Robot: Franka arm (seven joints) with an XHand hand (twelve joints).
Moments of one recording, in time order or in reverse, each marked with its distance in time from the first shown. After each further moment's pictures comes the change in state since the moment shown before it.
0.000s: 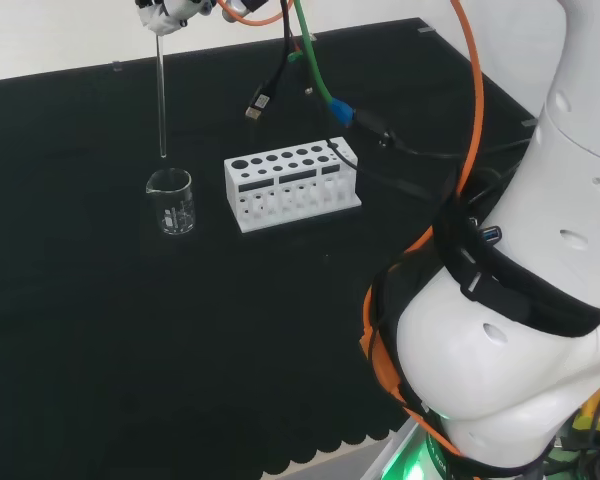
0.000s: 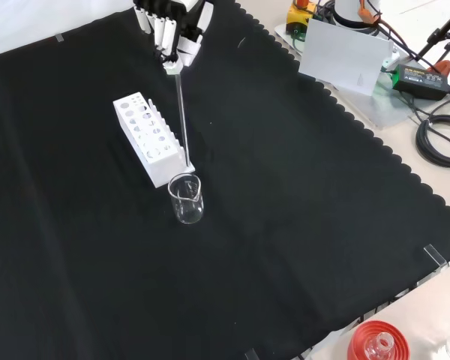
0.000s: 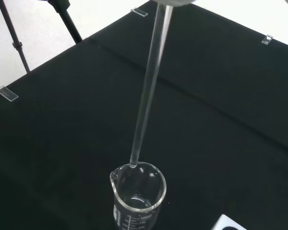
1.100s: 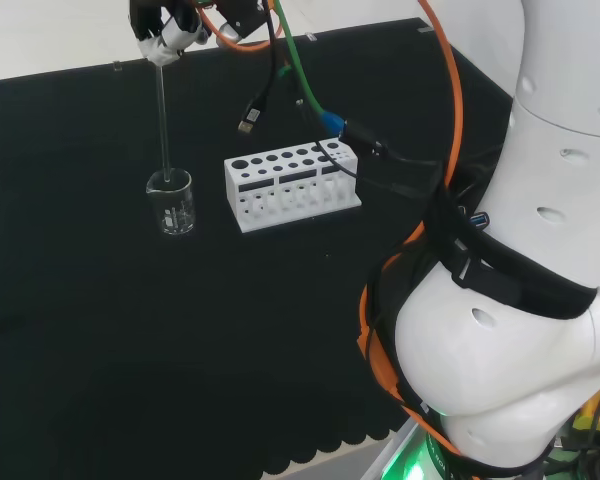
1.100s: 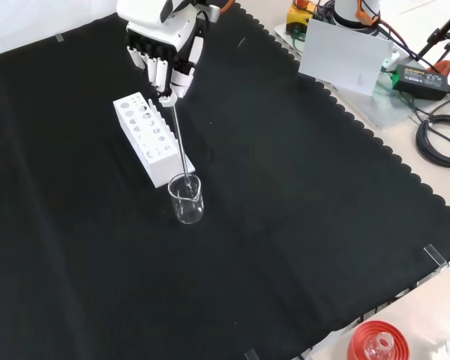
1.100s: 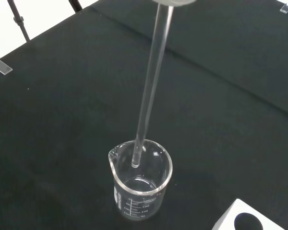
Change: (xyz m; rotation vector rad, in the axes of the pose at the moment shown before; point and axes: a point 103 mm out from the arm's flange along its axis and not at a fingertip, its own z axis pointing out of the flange) arm -0.002 0.030 0.047 0.065 0.019 -0.029
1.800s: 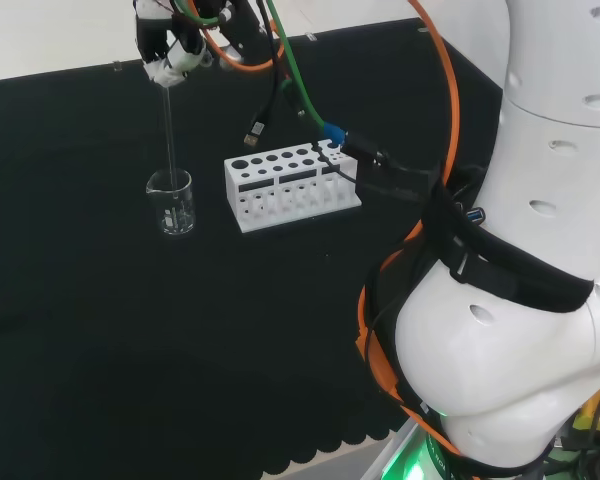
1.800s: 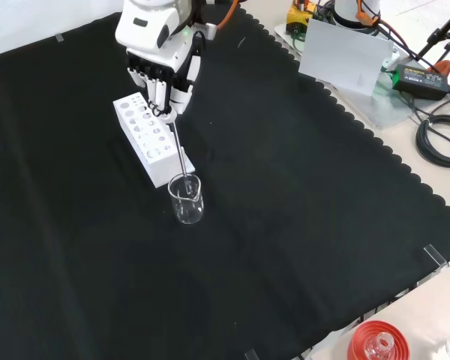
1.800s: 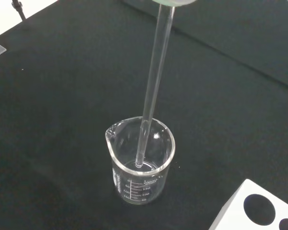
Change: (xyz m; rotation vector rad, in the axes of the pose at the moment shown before) arm -0.003 0.010 0.036 0.030 0.018 -0.005
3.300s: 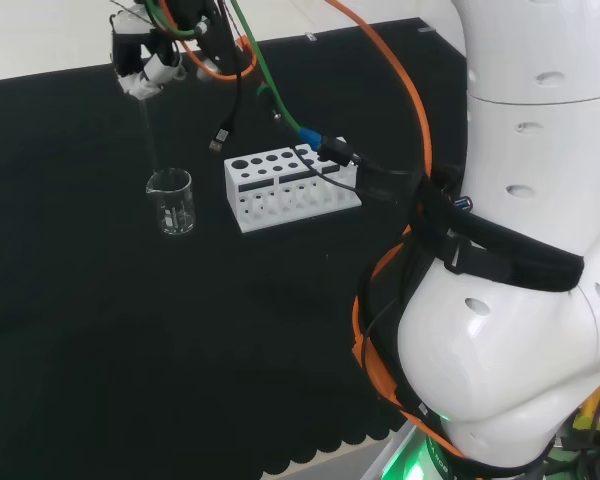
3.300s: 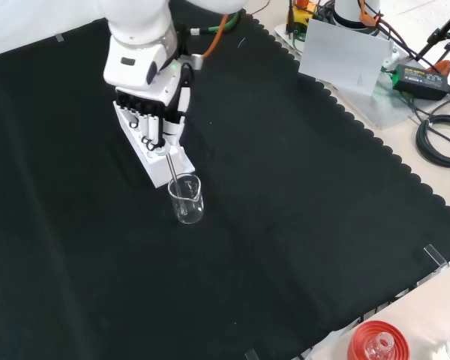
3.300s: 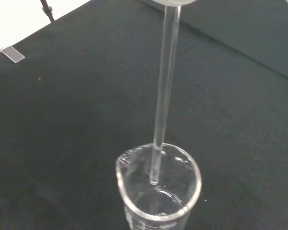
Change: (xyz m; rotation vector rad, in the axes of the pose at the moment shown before) arm -0.002 0.056 0.021 -0.018 0.040 -0.096
